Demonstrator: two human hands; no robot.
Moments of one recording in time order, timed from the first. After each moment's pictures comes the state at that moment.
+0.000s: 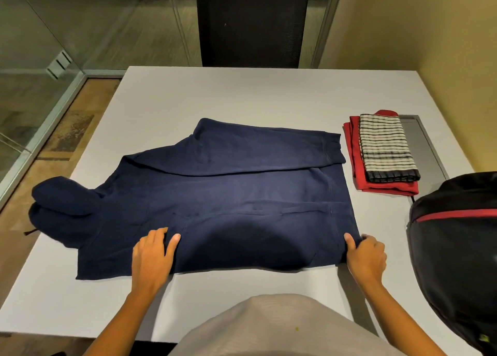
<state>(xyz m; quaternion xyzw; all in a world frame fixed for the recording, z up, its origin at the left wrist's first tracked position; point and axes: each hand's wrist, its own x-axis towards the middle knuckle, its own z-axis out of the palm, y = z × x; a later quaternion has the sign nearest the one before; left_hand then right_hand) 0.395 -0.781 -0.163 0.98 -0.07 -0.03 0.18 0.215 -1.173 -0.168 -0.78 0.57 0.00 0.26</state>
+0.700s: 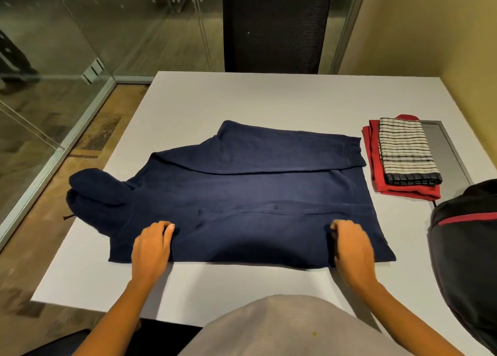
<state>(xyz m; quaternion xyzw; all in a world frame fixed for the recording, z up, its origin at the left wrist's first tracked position) 0.397 -0.736 -0.142 0.98 -0.10 0.03 0.17 0.237 -1.127 -0.145 -0.95 0.25 -0.09 0.15</state>
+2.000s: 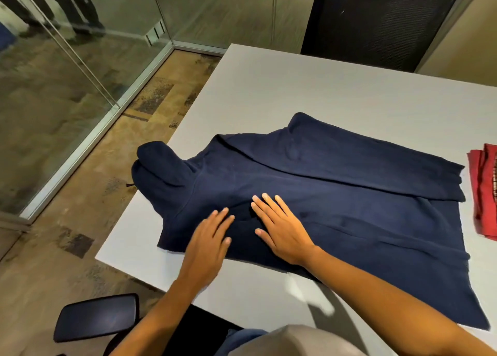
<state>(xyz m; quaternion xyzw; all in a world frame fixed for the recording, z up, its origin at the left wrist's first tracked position) 0.391 -0.684 -0.173 0.97 -0.19 -0.03 0.17 0.407 -0.921 -0.182 -0.97 -0.23 0.00 0.11</state>
